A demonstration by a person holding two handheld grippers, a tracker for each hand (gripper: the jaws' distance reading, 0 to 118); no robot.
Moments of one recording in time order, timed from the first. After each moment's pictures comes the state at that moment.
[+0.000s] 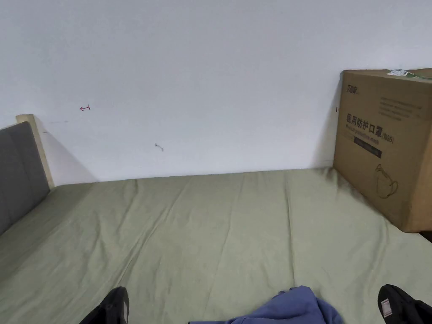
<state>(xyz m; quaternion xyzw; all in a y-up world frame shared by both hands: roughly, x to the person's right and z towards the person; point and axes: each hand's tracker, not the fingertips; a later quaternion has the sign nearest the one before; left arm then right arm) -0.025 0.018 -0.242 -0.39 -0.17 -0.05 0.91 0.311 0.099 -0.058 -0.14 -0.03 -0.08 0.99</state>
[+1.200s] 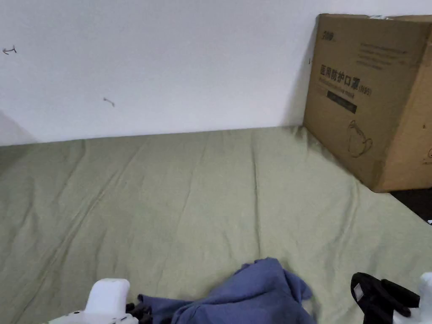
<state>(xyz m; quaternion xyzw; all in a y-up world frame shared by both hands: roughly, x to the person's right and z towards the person) -0.153 0.252 -0.168 -0.15 -0.11 0.03 0.98 0.370 0.291 -0.190 -0.27 0.04 -0.05 0.96</state>
